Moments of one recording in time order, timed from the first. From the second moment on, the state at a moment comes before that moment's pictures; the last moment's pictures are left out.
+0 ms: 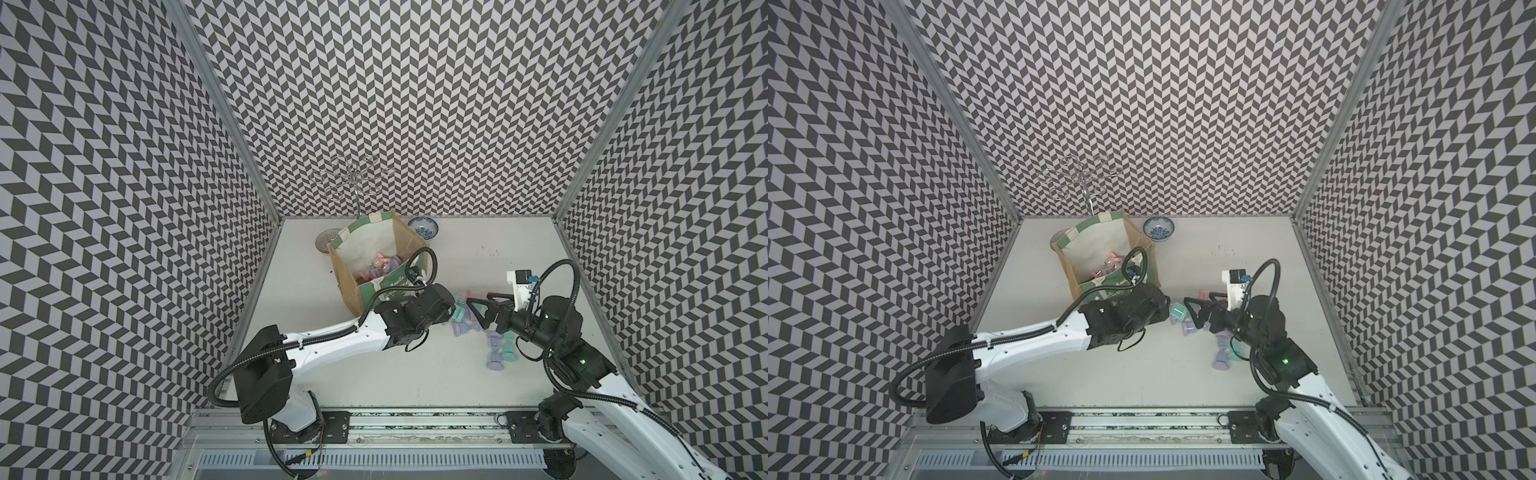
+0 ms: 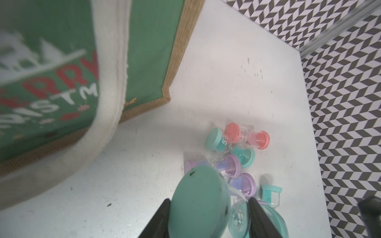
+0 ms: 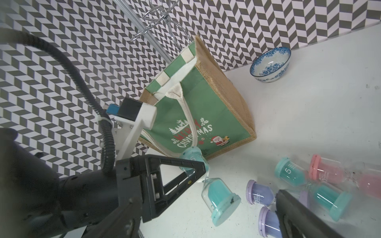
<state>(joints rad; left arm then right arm) -1.06 1.50 1.14 -0.39 -0.43 -1.04 0.45 0.67 0.54 -0.11 -0.33 0.53</state>
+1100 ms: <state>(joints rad) -0.56 1.44 1.33 -0.37 -0.39 -0.65 0.45 0.90 0.59 0.21 -0.49 0.57</state>
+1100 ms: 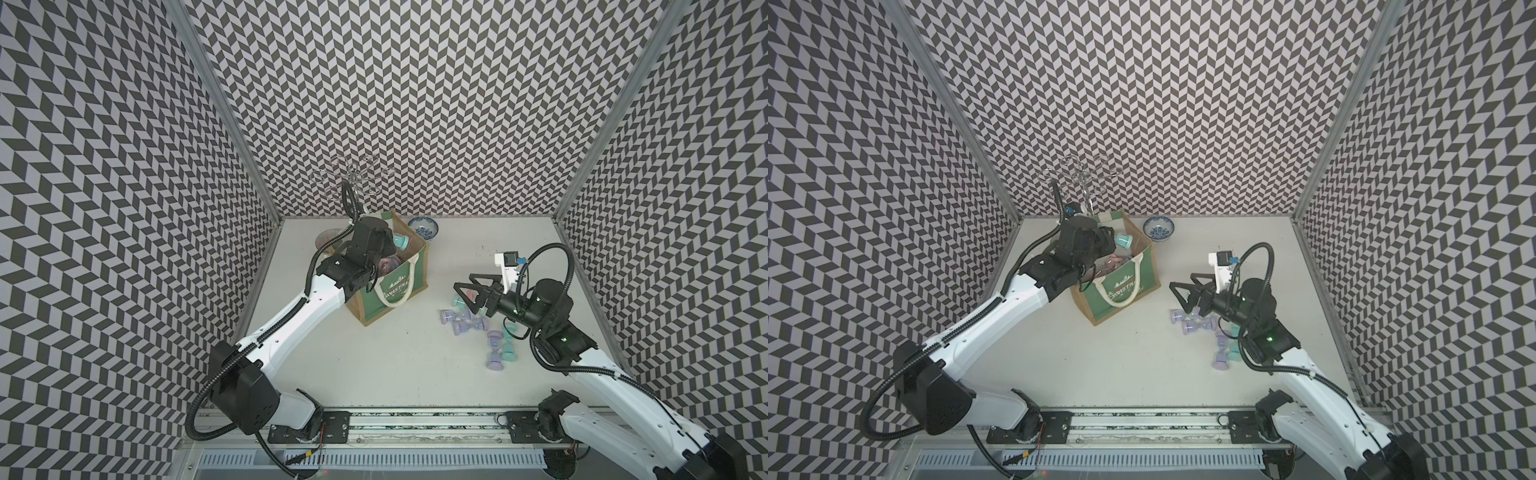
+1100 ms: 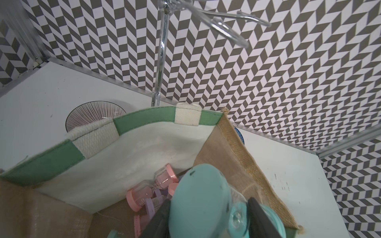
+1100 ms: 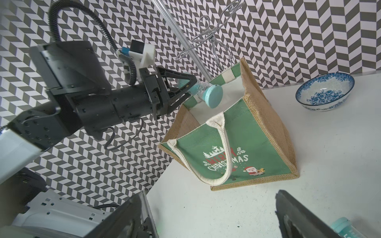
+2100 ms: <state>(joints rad) -0.45 1.66 1.24 -0.34 -0.28 -0.63 0.46 0.93 0.59 0.23 -0.45 0.55</state>
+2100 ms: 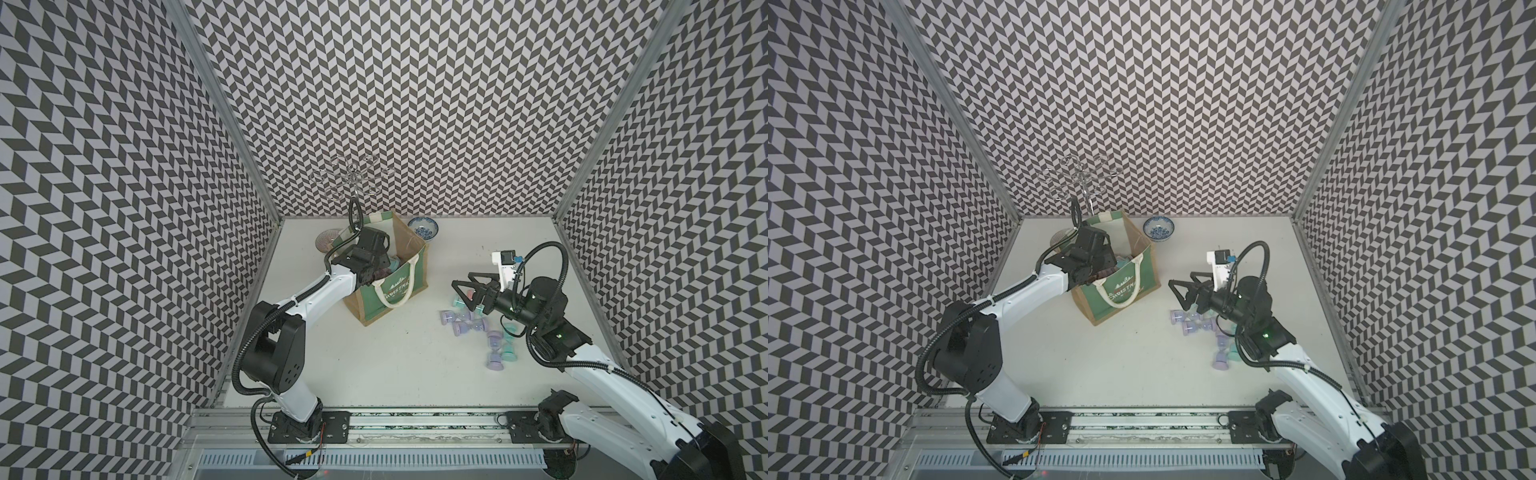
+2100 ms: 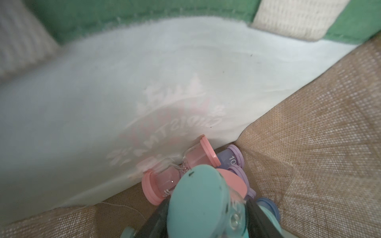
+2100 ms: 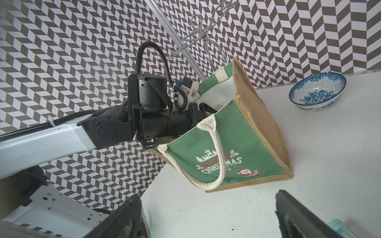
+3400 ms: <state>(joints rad) -0.66 1.26 1.19 -0.22 -0.16 -0.34 0.45 0.77 0.65 -0.14 -0.19 0.52</state>
